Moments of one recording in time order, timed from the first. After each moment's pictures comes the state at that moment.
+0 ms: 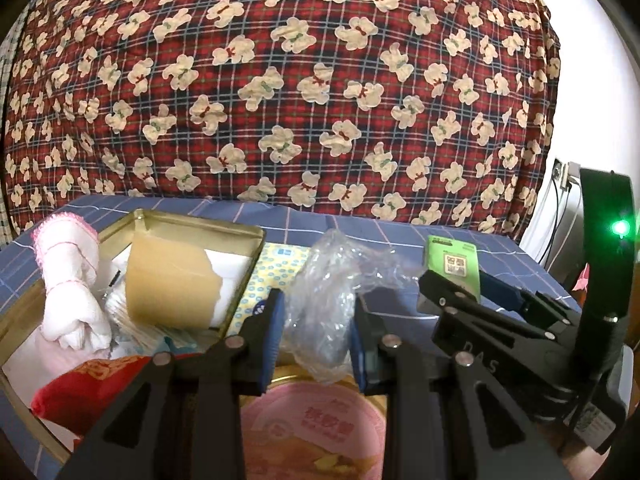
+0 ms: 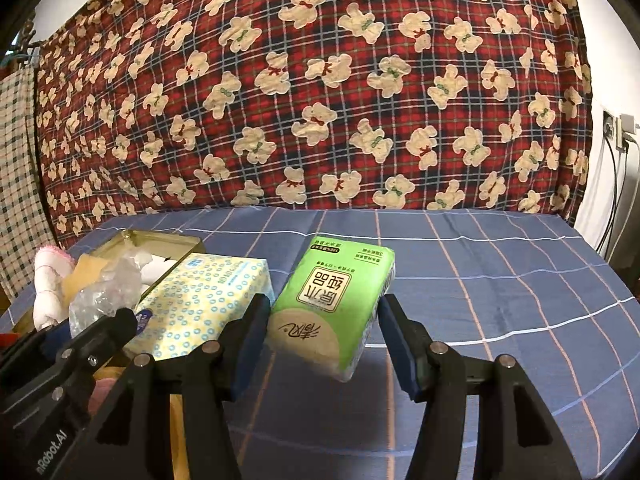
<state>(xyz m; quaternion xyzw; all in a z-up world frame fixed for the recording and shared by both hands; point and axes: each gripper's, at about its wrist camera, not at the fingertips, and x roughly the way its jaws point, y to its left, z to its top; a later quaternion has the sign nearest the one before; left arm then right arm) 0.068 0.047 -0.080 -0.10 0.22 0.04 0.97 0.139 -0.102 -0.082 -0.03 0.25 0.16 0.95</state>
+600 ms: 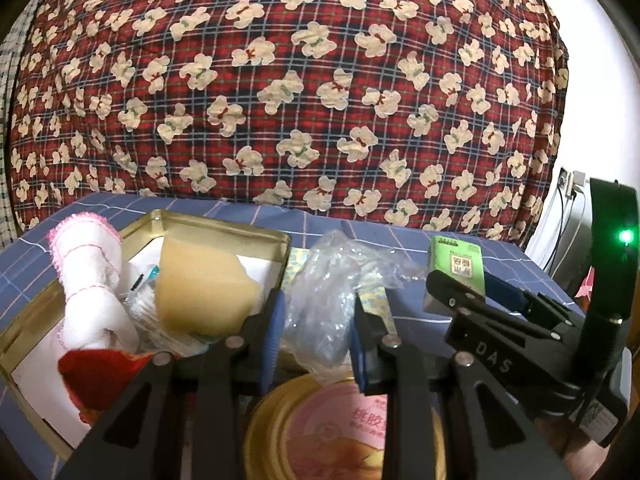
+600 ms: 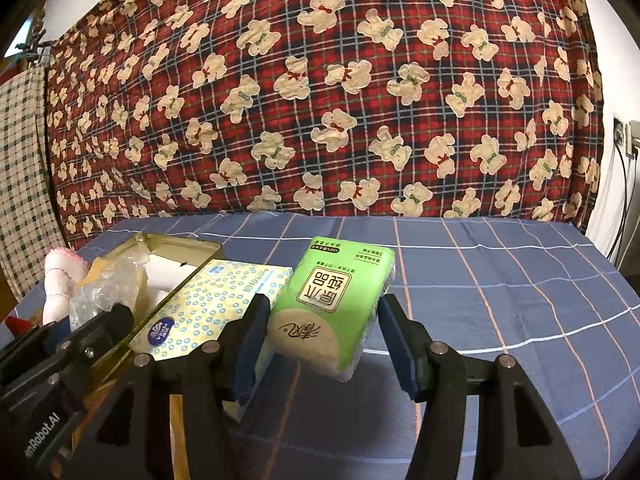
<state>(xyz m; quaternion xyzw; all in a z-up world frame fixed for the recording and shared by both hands) 0.063 0.072 -0.079 -0.10 0.22 0.04 0.97 0.137 -0.086 -0.081 -0.03 0.23 0.18 0.95</state>
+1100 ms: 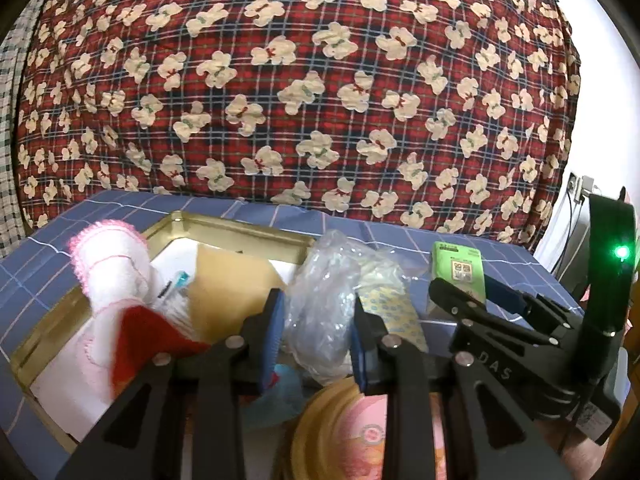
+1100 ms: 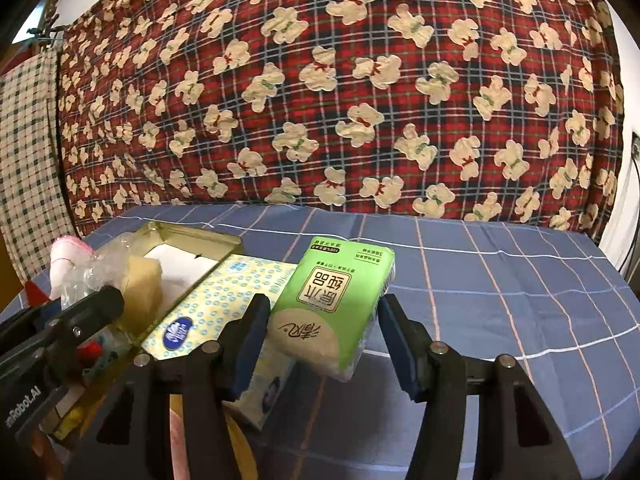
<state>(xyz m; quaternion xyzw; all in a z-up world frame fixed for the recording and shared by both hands) 0.061 0.094 -0.076 -0.11 0.22 0.06 0.97 0.140 -0.066 -0.080 -0.05 0.24 0.21 0.95</state>
